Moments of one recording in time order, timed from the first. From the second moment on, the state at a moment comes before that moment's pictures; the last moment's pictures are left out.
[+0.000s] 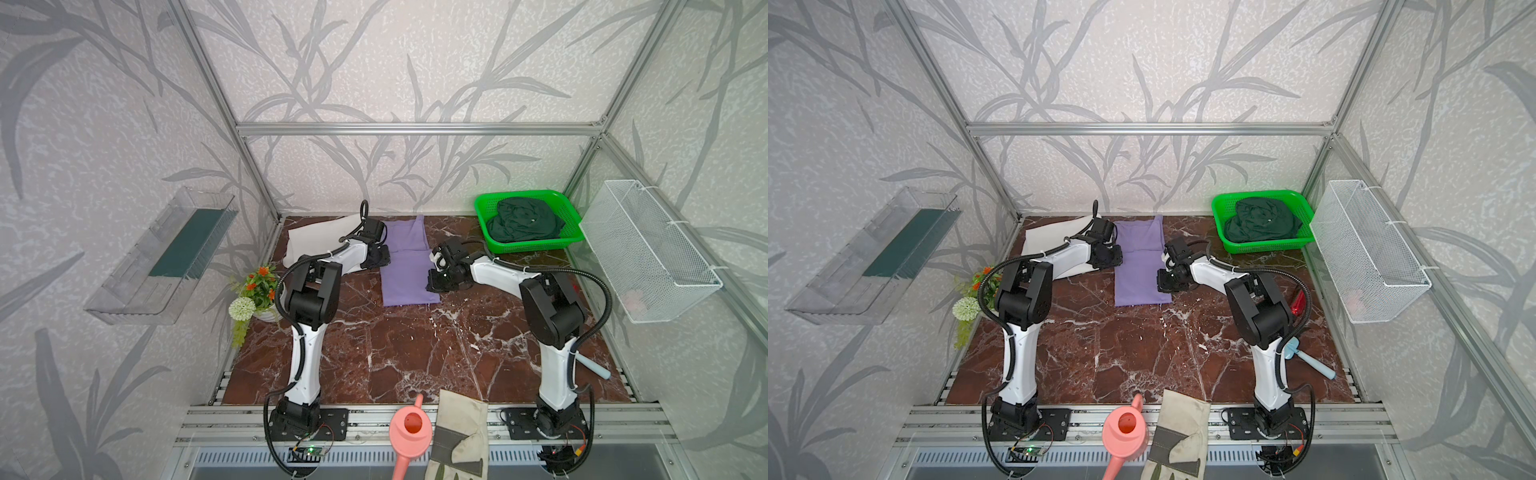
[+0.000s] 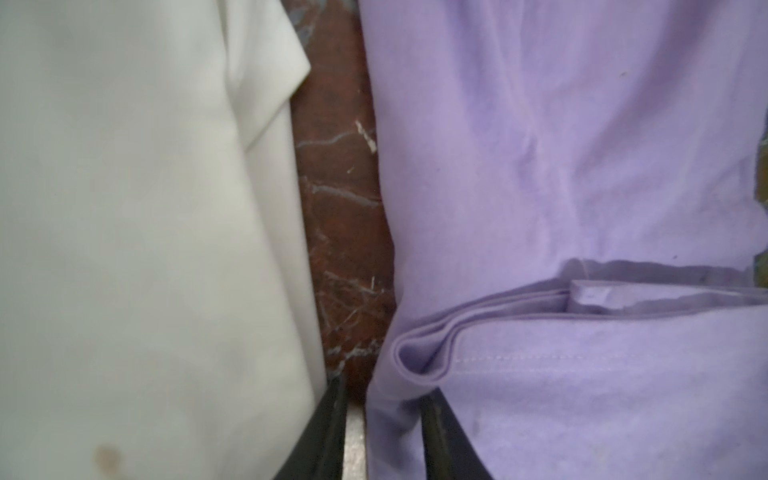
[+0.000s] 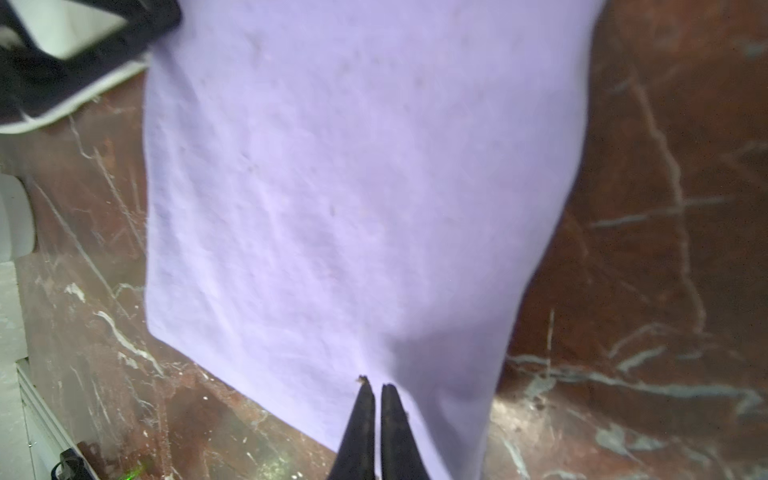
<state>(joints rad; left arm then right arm) -0.29 2.21 1.62 -0.47 0.02 -0.45 0.51 2.04 1.37 -0.46 -0.35 0.45</state>
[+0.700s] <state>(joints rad) -0.46 1.79 1.14 -0.52 0.10 -0.53 0.51 1.86 1.21 -0.46 -0.31 0.46</state>
